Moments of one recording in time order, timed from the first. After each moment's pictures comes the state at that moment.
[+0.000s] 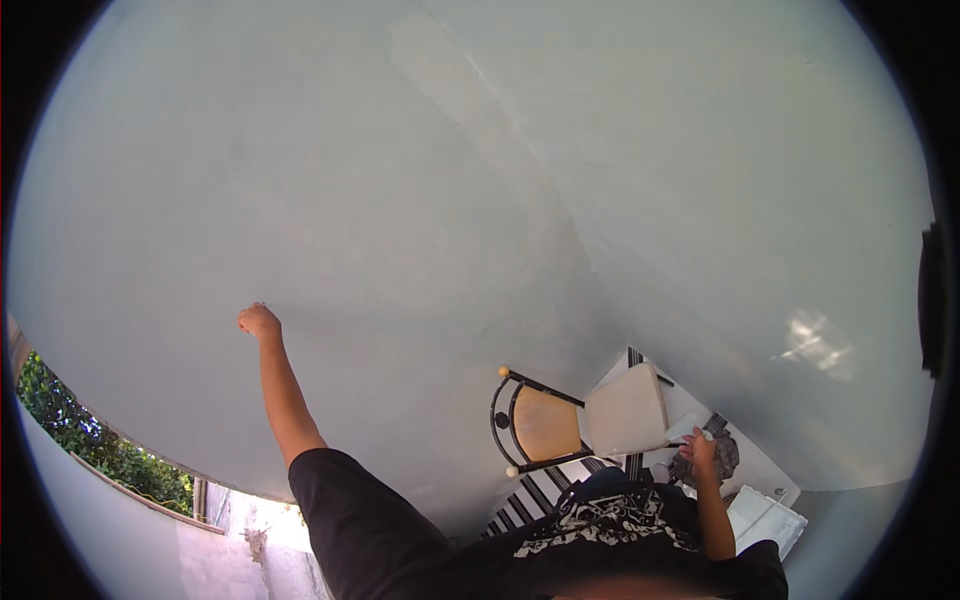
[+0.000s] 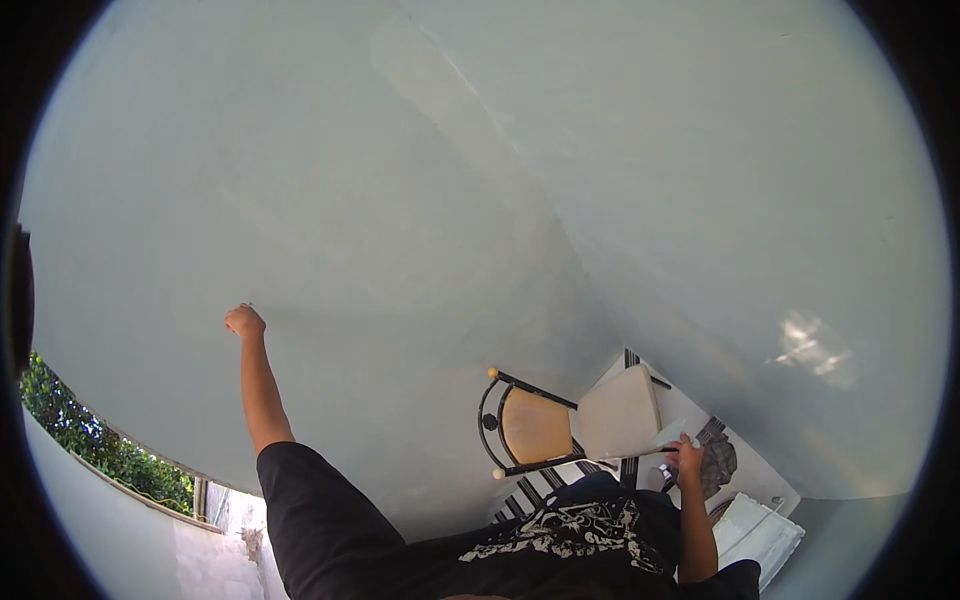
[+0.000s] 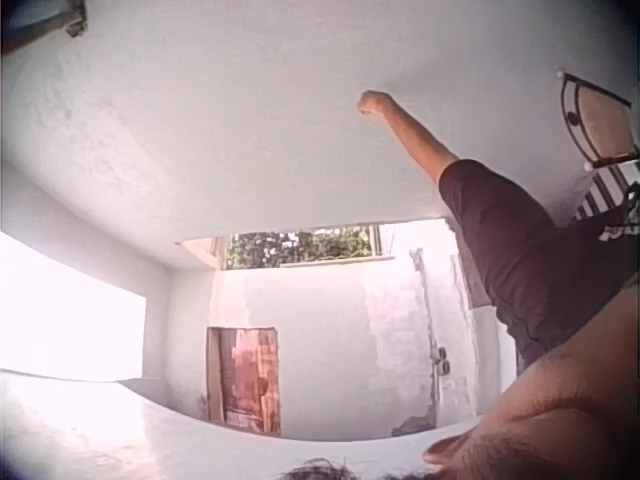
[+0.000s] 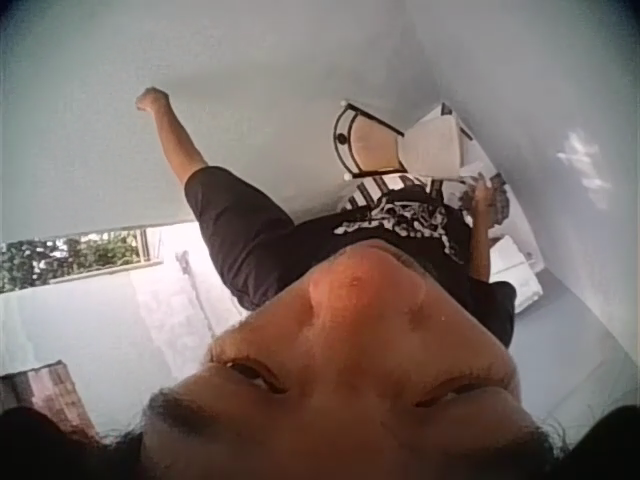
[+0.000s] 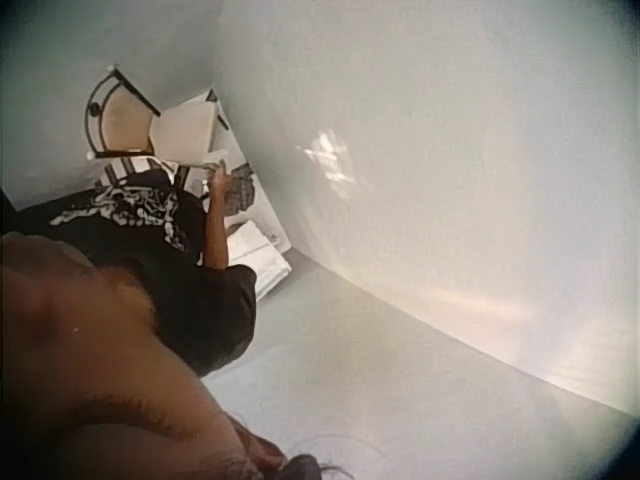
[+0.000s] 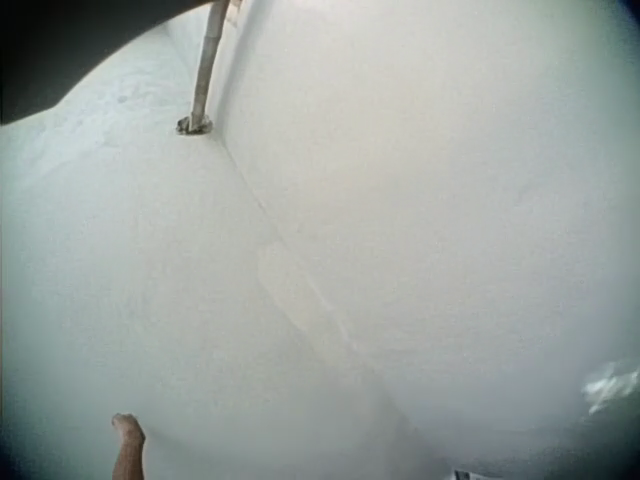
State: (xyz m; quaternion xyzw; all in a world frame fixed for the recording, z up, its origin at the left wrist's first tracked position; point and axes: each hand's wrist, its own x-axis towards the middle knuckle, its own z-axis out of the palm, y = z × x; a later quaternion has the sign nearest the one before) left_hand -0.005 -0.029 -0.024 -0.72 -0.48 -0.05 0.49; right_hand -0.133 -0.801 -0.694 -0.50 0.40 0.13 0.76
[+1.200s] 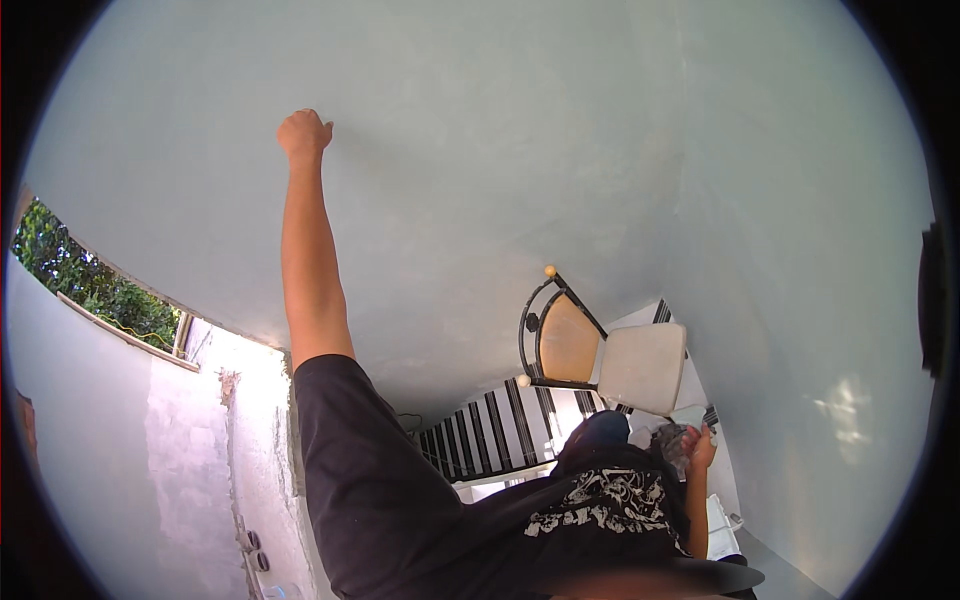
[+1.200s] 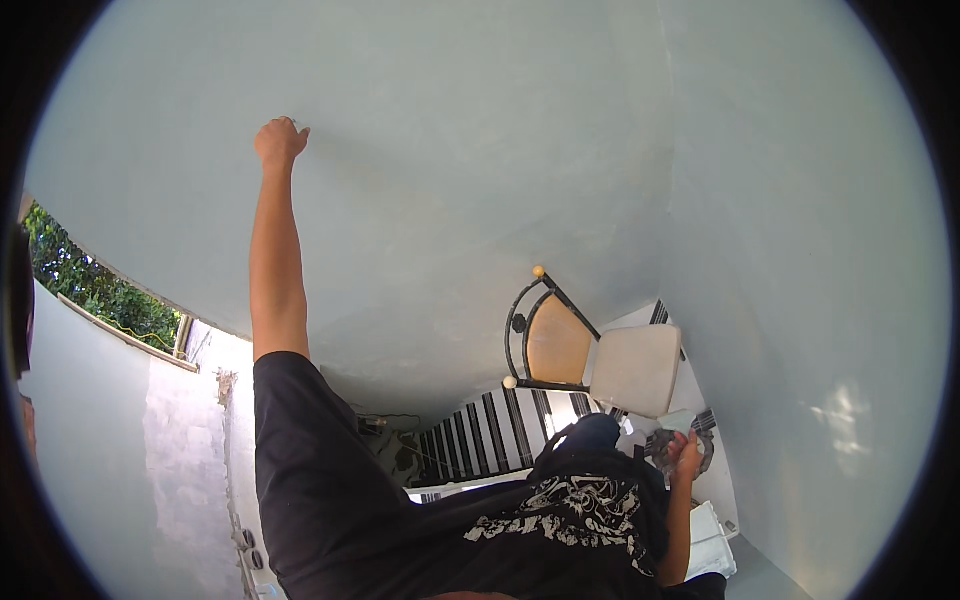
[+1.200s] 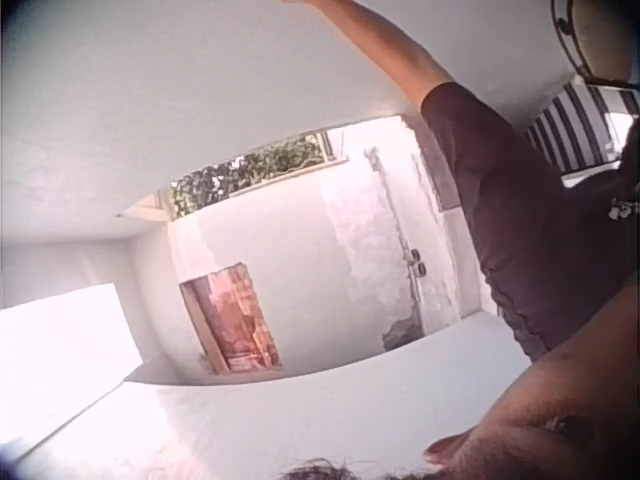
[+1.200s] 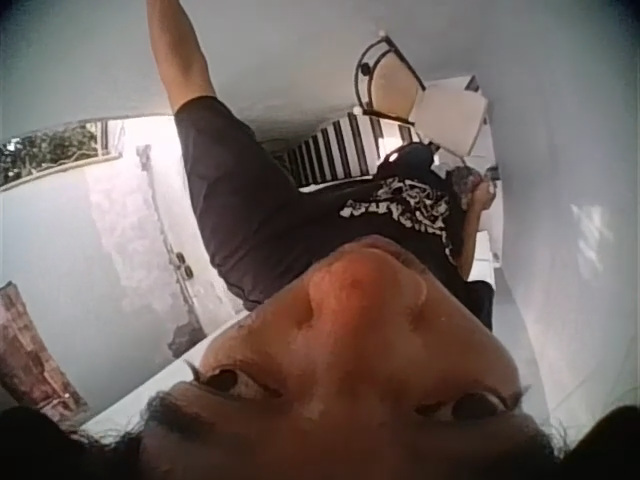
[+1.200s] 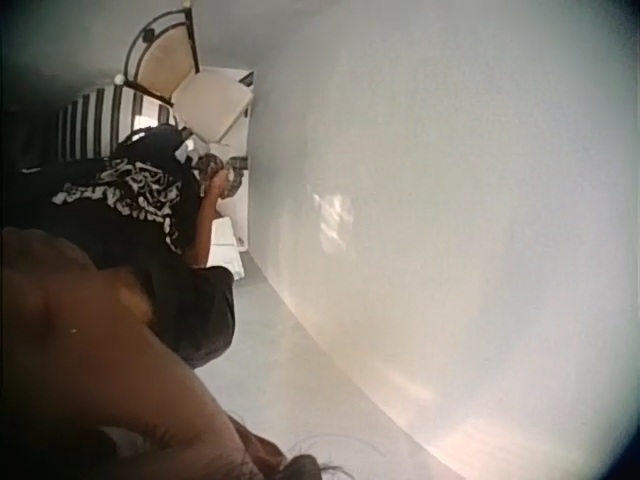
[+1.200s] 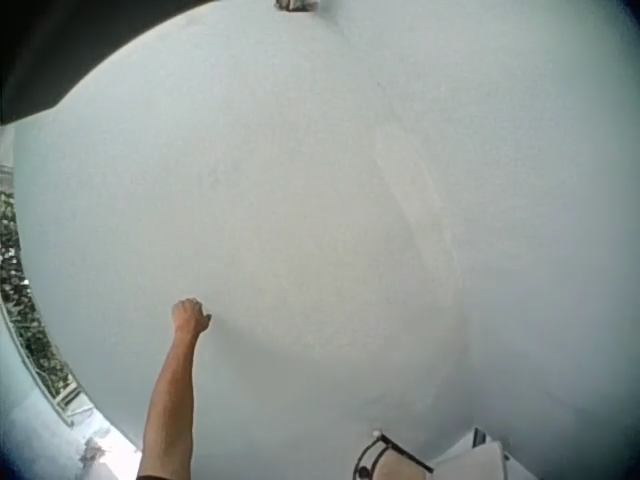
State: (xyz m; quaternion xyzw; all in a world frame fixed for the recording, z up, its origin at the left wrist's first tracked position) left_hand -0.022 -0.039 -0.026 -0.82 -0.39 -0.18 0.38; right_hand -0.163 -0.776 -0.687 -0.55 0.39 0.17 0.72
